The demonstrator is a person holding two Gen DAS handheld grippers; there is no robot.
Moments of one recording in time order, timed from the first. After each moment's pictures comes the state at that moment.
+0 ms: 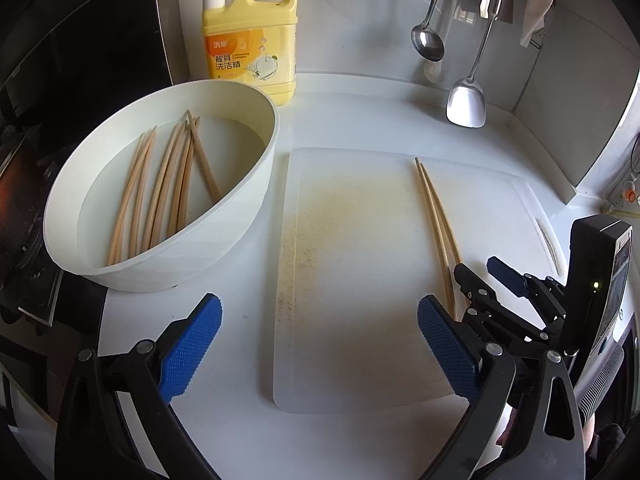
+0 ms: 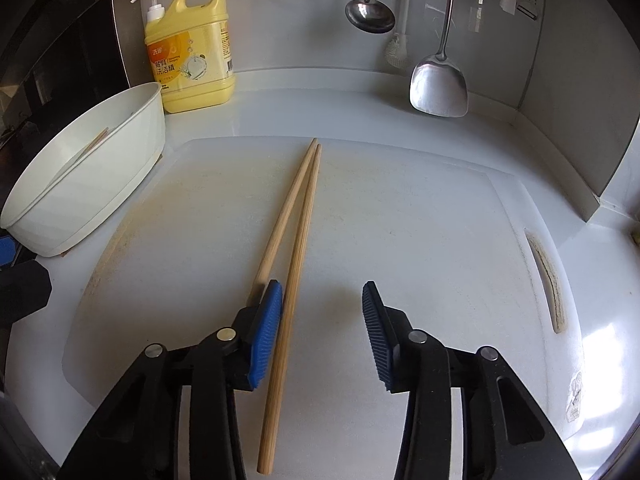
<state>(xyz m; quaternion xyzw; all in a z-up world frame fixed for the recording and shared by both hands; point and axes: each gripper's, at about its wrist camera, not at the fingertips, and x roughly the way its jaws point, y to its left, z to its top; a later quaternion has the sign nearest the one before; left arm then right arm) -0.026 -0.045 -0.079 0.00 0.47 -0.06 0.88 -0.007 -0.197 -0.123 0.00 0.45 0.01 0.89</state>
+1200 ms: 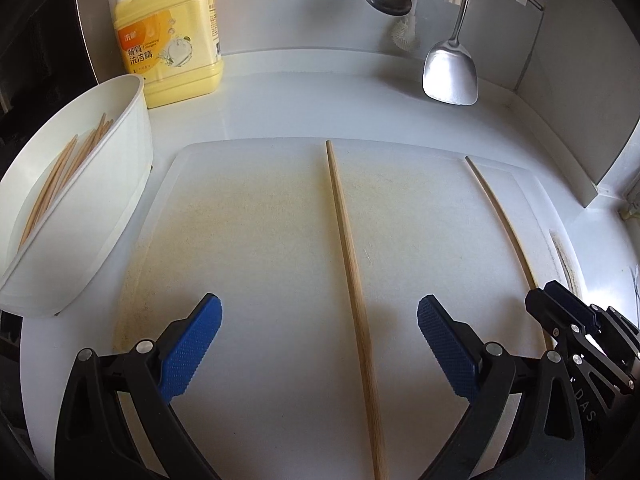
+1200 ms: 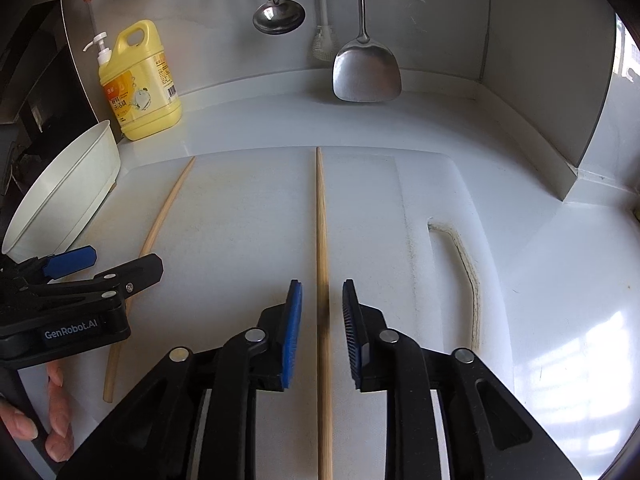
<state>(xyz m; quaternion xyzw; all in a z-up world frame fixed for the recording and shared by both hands) 0.026 -0.150 -0.144 0.01 0.48 -0.05 0.88 -0.007 -0.309 -0.124 0.04 0.45 0.01 0.89</state>
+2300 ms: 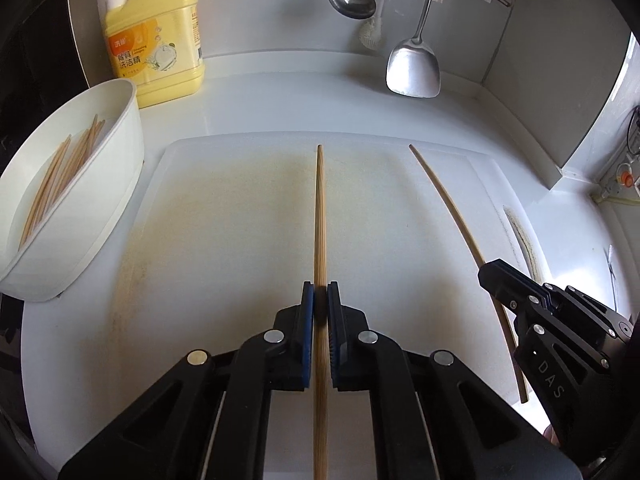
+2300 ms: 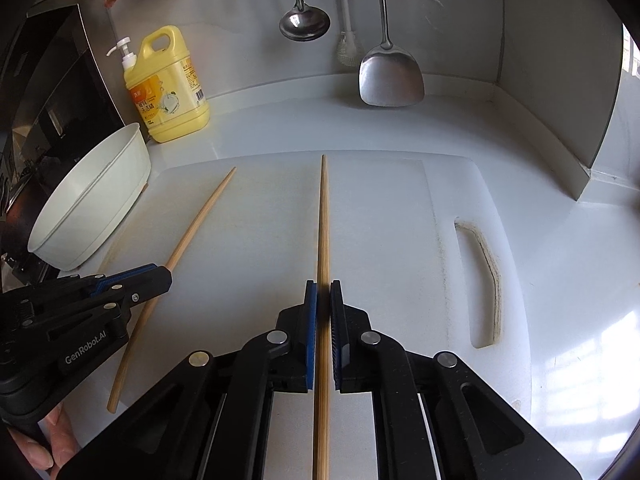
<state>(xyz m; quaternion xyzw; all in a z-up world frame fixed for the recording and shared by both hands) -0.010 -0.153 -0.115 0.00 0.48 -0.10 0.87 -0.021 -0.301 -0.105 0.07 0.45 0.05 0.89</state>
